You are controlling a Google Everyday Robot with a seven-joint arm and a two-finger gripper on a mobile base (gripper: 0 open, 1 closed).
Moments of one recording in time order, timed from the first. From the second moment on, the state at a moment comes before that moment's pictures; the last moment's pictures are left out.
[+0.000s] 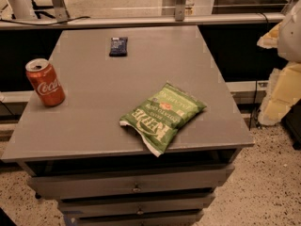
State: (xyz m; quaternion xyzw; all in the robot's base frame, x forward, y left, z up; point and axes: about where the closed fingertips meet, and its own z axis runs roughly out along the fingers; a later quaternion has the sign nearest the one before) arm 0.438 -0.217 0.976 -0.60 0.78 -0.03 0.16
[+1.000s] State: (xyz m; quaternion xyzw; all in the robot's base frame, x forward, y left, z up) arm 0.466 -0.187 0.928 -0.58 0.78 0.06 0.23
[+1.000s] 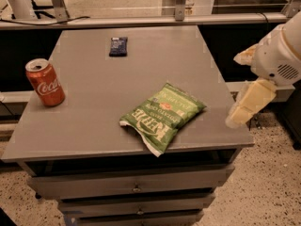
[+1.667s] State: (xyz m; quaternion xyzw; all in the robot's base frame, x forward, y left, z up) arm 0.484 -0.132 0.861 -0.53 0.78 0.17 0.27
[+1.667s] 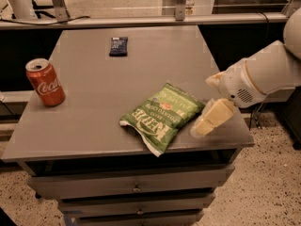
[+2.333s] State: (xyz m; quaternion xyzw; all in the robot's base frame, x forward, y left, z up) arm 0.487 -0.091 0.834 -0.51 0.78 0.23 0.28
